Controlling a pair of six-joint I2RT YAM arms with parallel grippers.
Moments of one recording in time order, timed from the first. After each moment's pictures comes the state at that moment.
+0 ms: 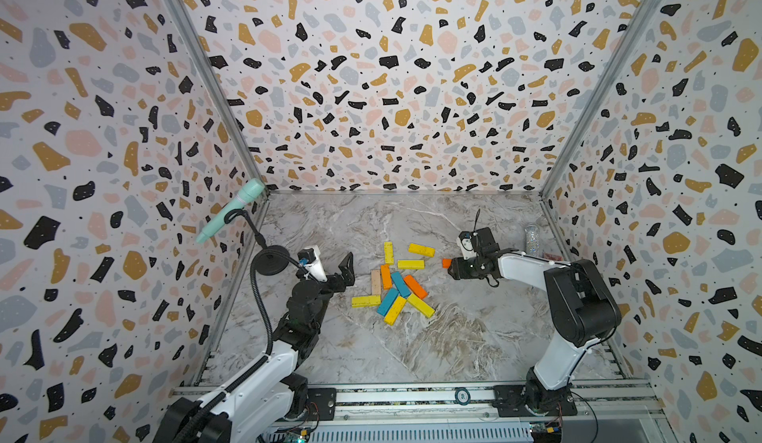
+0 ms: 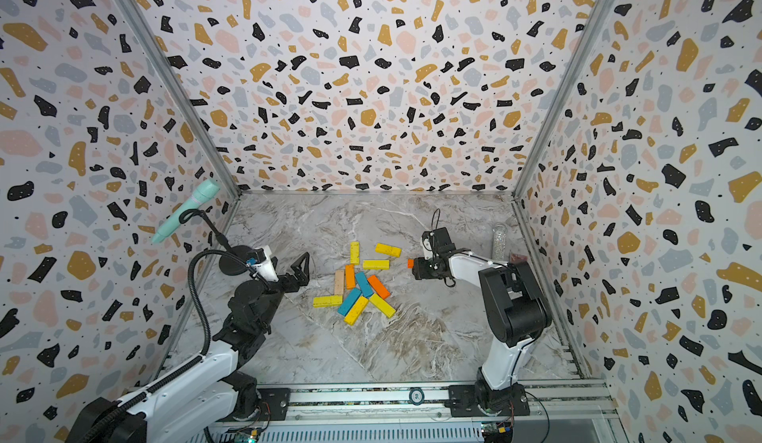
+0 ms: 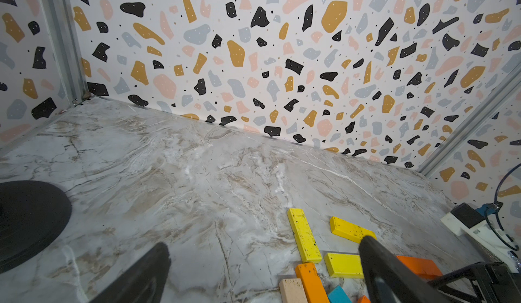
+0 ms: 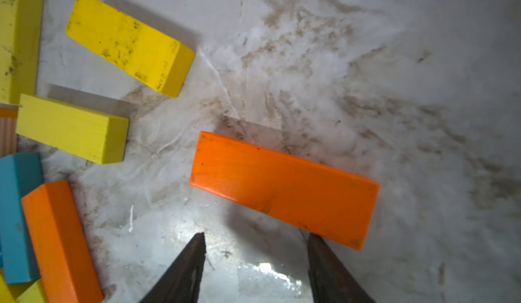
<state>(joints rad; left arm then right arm) -0.36 0.91 0.24 0.56 -0.21 -0.33 0.35 1.76 0.97 -0.25 -0.20 0.21</state>
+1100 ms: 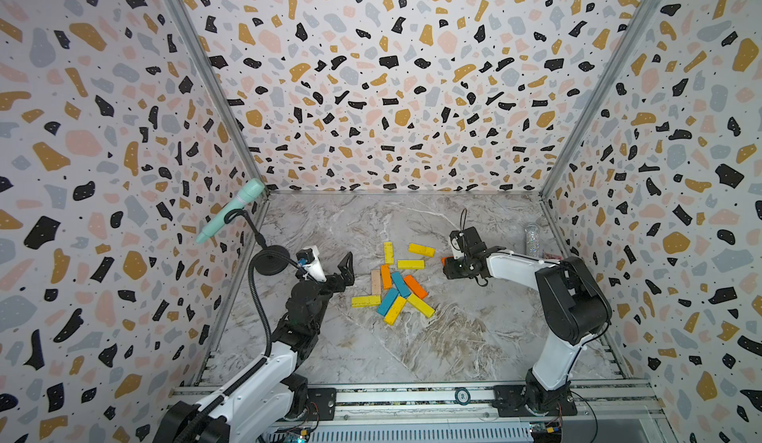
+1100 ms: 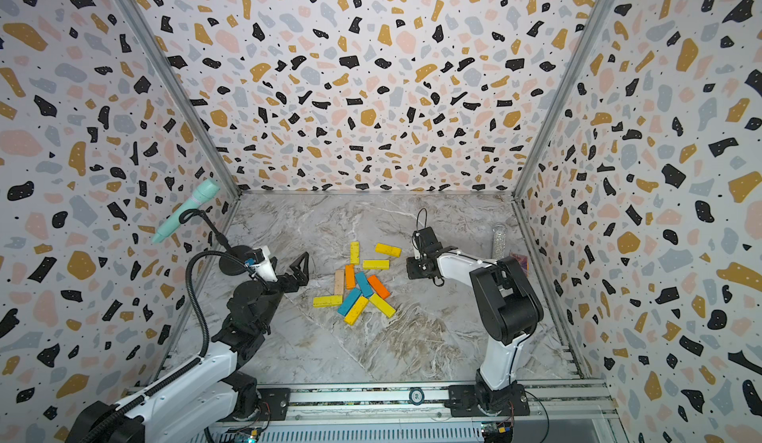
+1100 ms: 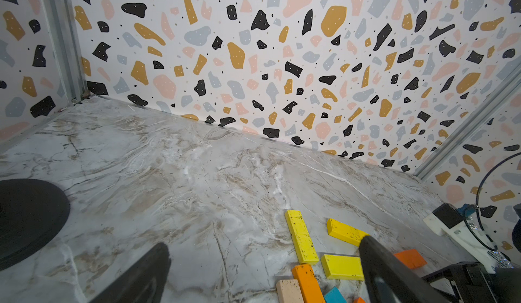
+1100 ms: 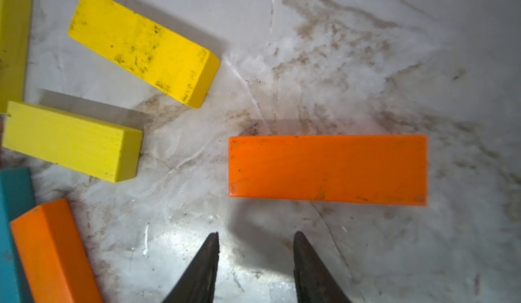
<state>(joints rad) -0.36 0.89 0.24 0.54 -0.21 -0.35 0.43 1.80 1.03 -0.28 -0.08 0.23</state>
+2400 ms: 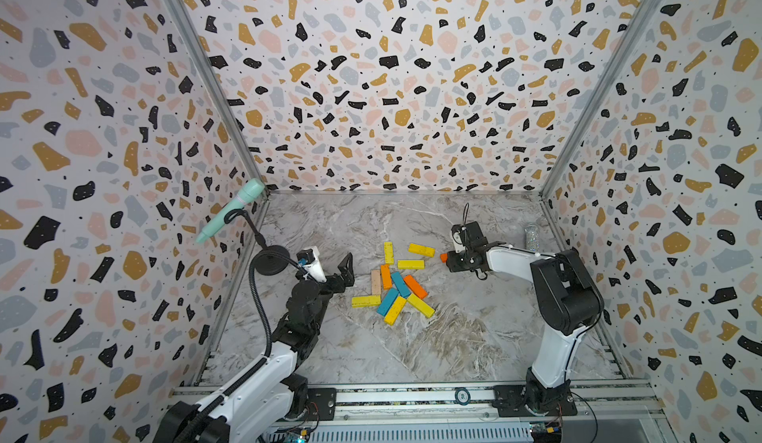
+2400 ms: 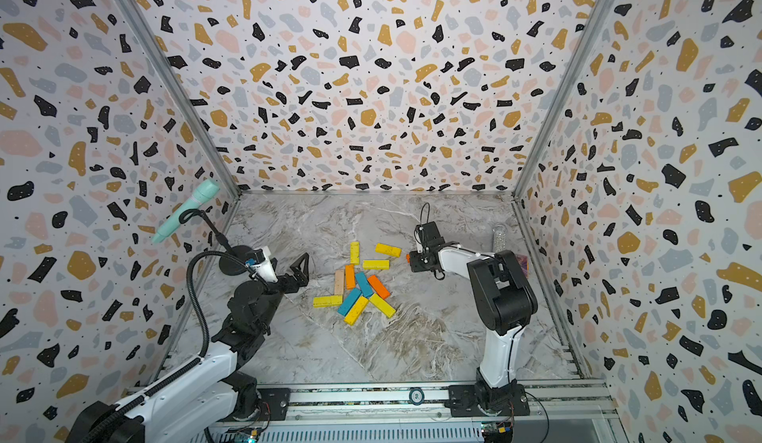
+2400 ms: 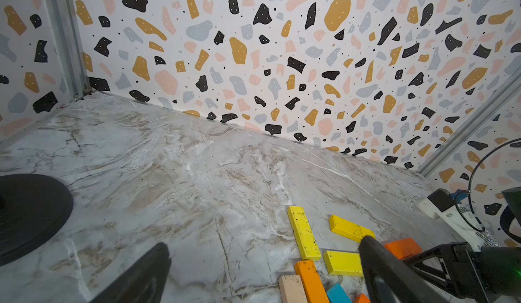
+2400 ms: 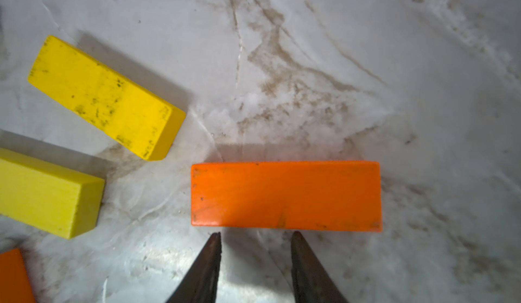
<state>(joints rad) -0.36 0.89 0.24 0.53 -0.21 -0.35 0.40 1.85 1.10 -0.26 -0.07 0.17</state>
